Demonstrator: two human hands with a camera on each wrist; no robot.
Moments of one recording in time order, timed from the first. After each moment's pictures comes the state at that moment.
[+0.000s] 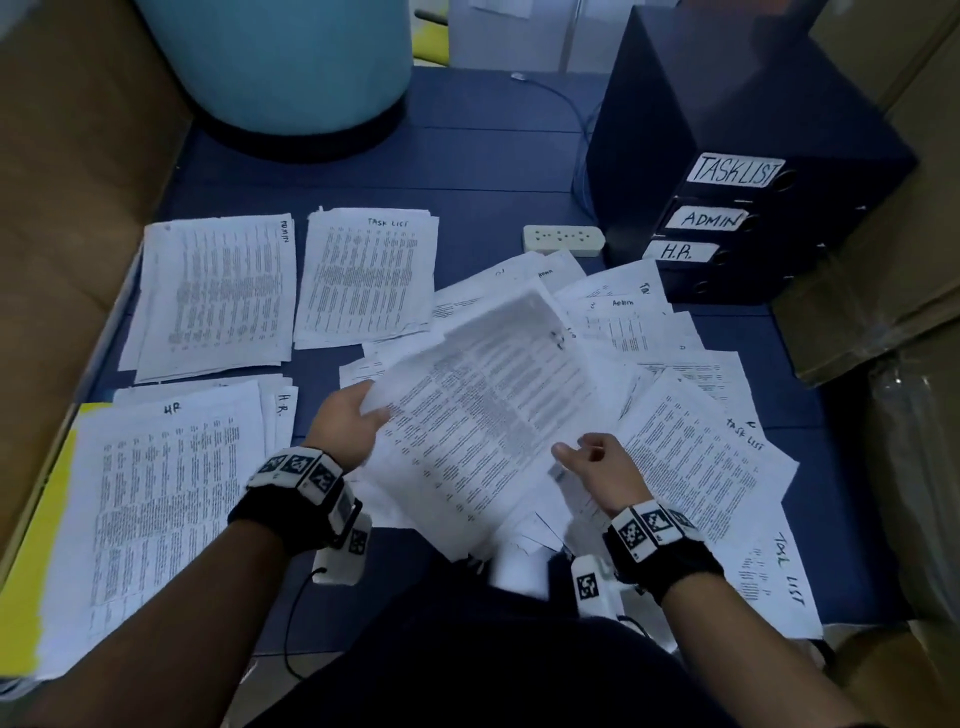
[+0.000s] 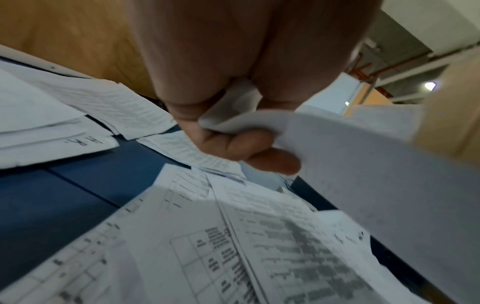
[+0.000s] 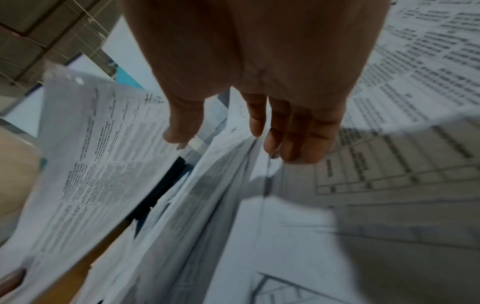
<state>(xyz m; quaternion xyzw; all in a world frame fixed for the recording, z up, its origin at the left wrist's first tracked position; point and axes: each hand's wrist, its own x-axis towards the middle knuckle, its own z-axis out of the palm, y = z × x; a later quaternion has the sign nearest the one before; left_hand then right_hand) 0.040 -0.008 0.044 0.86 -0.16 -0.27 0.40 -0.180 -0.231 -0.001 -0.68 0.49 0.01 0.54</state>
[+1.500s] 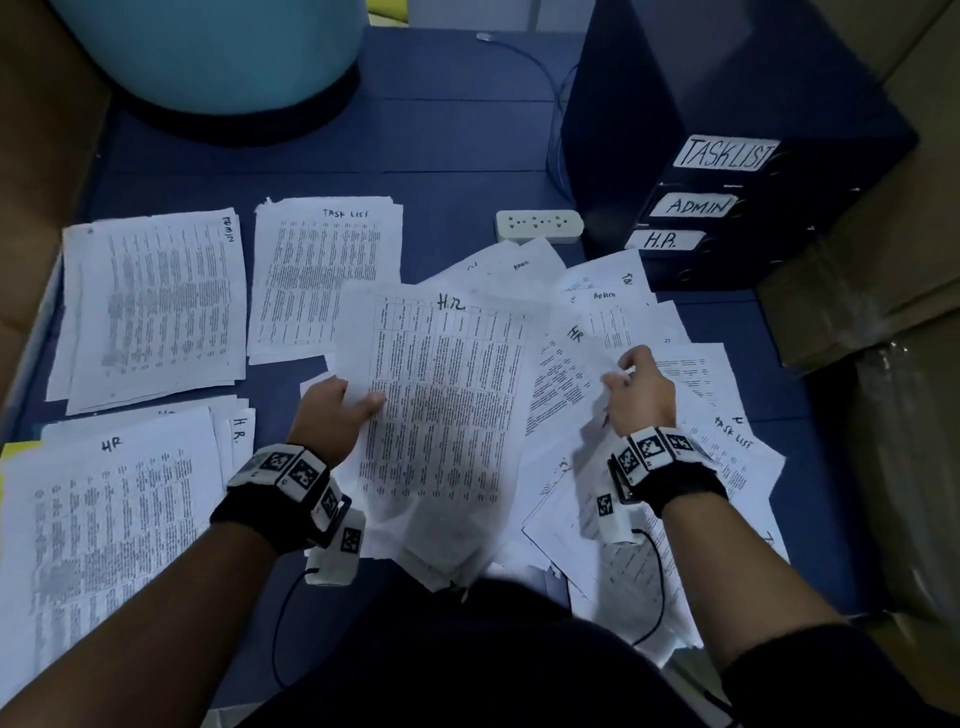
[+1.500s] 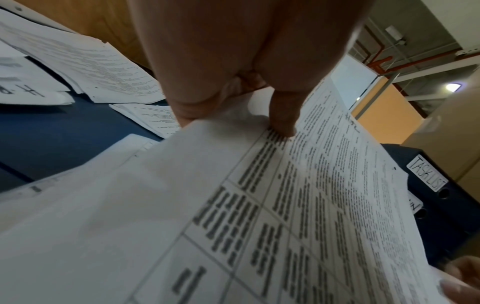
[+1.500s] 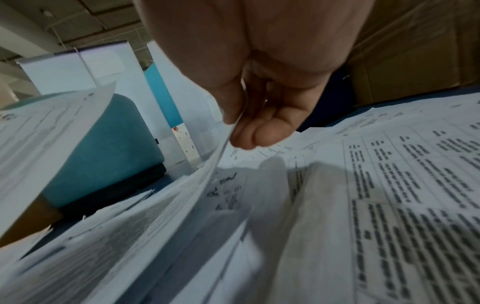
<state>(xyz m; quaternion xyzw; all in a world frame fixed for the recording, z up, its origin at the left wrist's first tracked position) 0.068 -0.052 0.032 0.88 -0.18 -0.24 0.36 -0.133 -0.323 0.017 -0.77 0.54 -0.11 0.33</state>
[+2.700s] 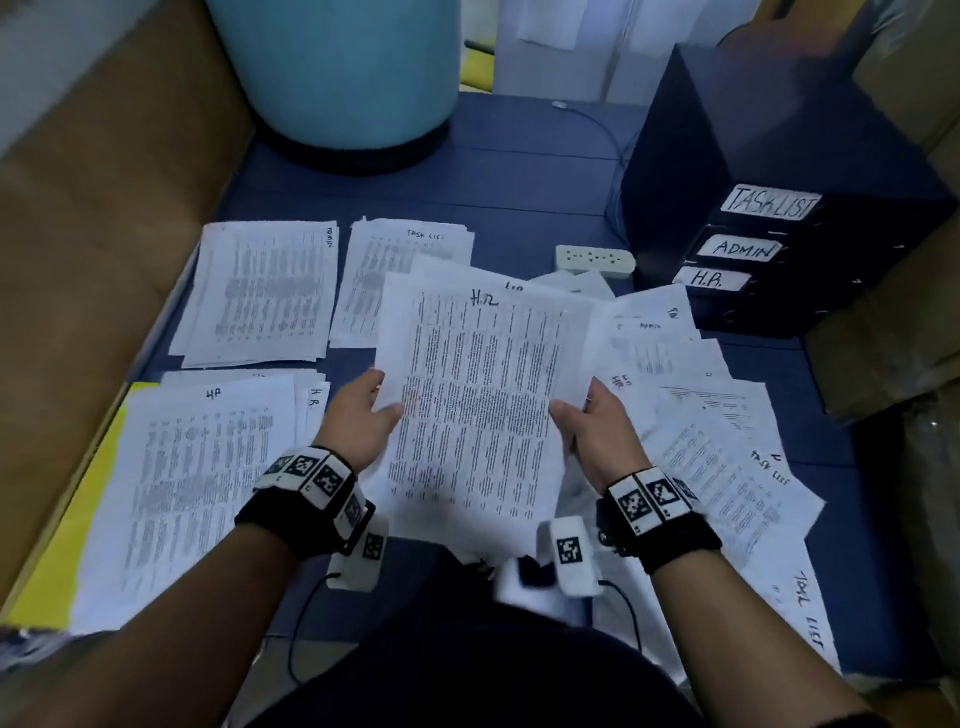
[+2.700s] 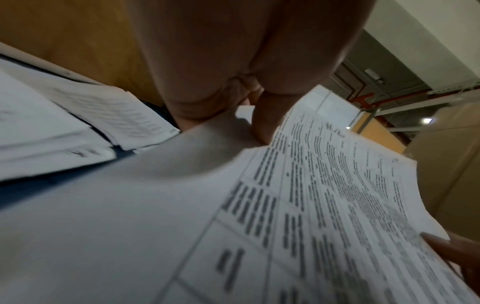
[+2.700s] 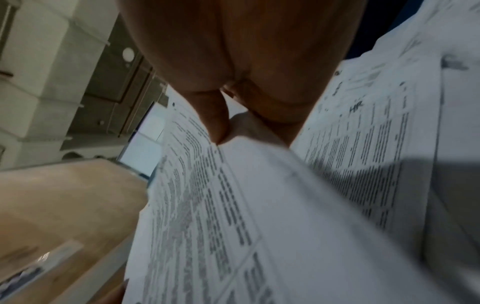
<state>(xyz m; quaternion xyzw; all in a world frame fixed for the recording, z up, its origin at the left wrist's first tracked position) 0.032 0.007 0.062 0.85 -0.10 -0.24 0.45 -0.125 -0.210 0.076 -0.64 0.34 -0.09 0.68</state>
